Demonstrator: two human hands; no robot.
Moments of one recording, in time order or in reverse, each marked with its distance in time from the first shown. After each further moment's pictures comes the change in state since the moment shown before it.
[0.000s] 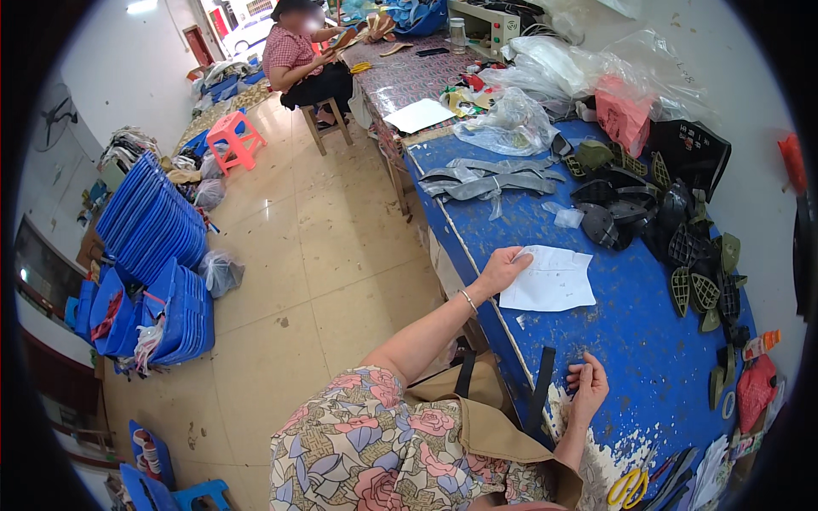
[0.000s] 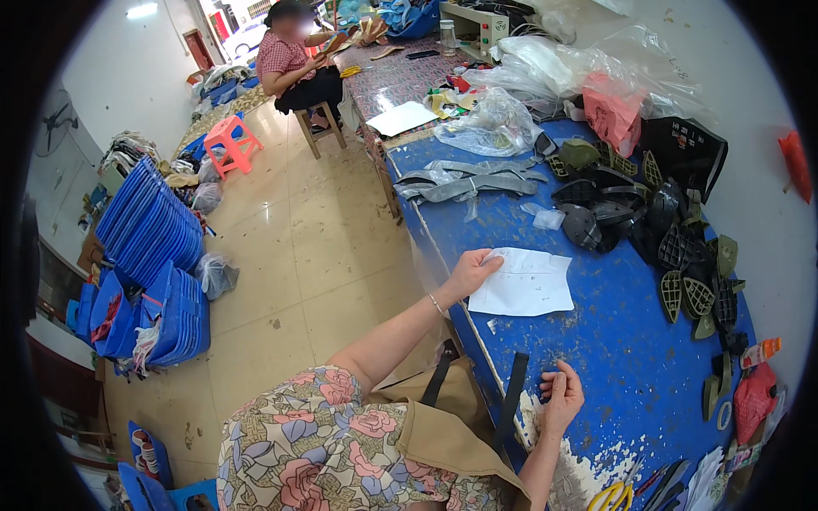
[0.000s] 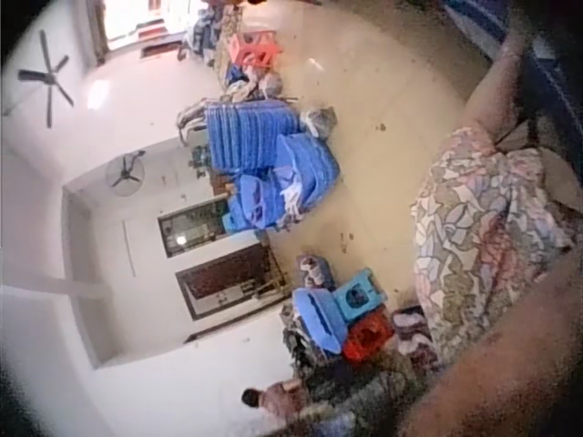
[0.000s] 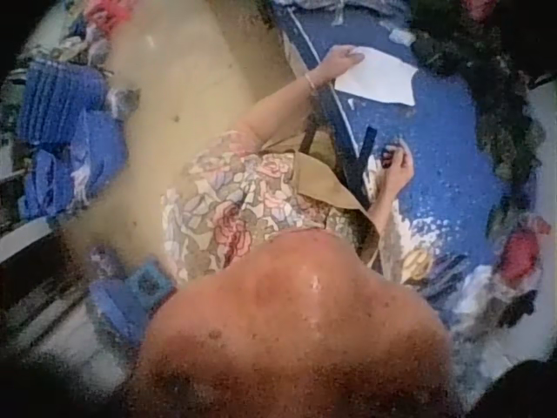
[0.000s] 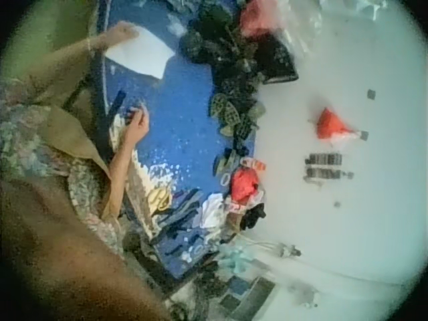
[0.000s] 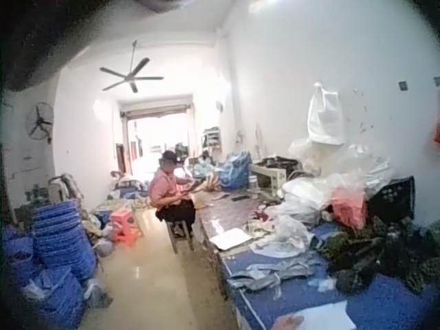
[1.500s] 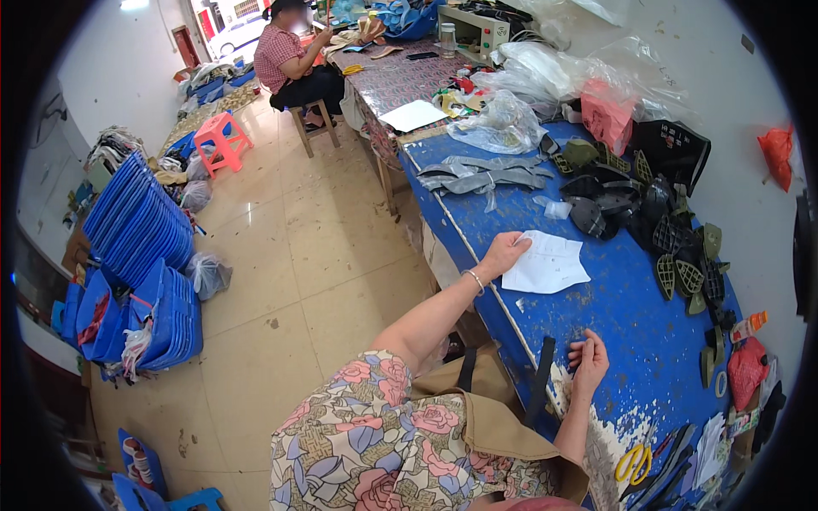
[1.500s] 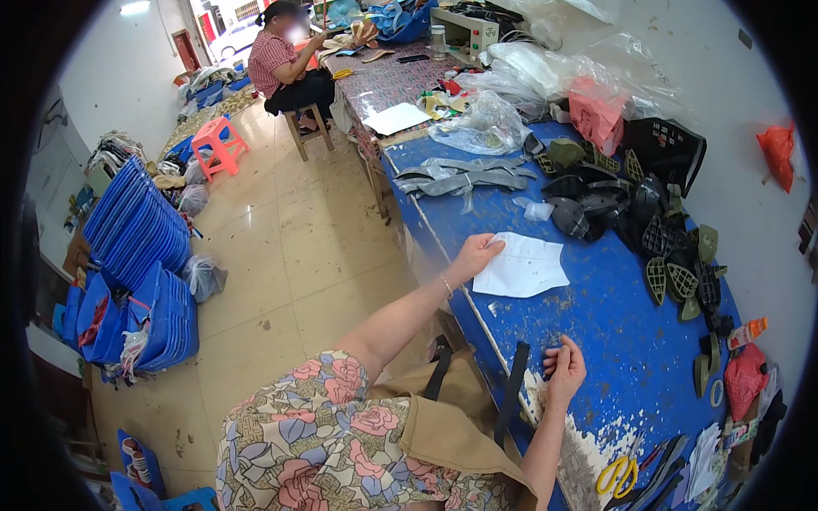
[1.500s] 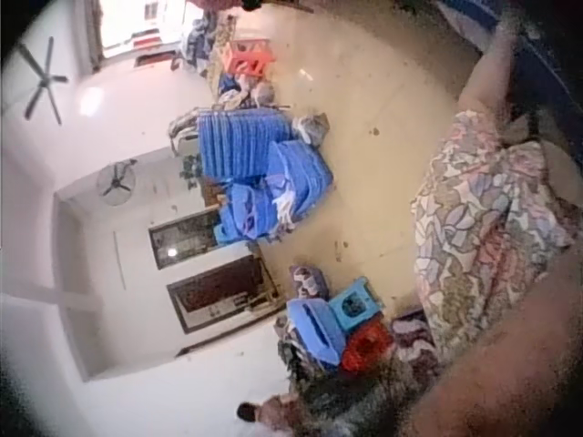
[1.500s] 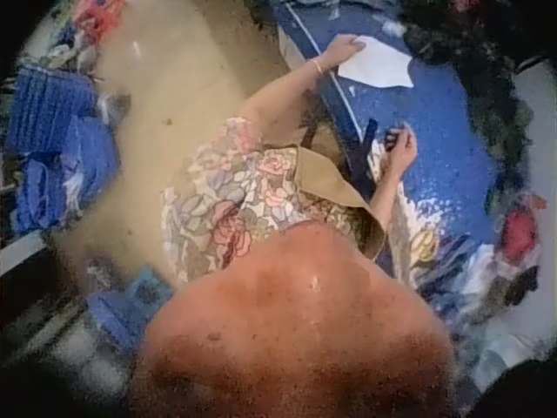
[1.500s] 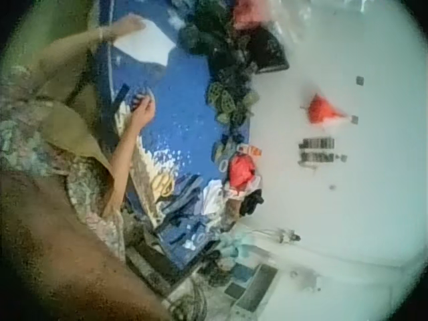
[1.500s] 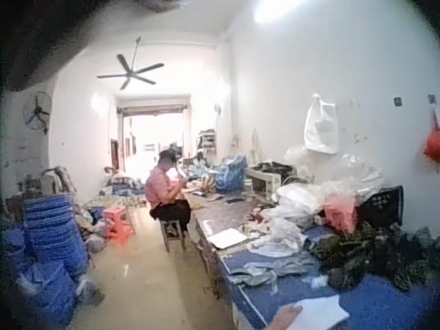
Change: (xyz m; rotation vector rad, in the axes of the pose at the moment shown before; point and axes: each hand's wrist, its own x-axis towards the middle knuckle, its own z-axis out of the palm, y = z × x) left_hand 0.021 -0.018 0.001 0.083 0.032 0.055; right_hand 0.005 0.009 0.000 0.039 0.029 -0.054
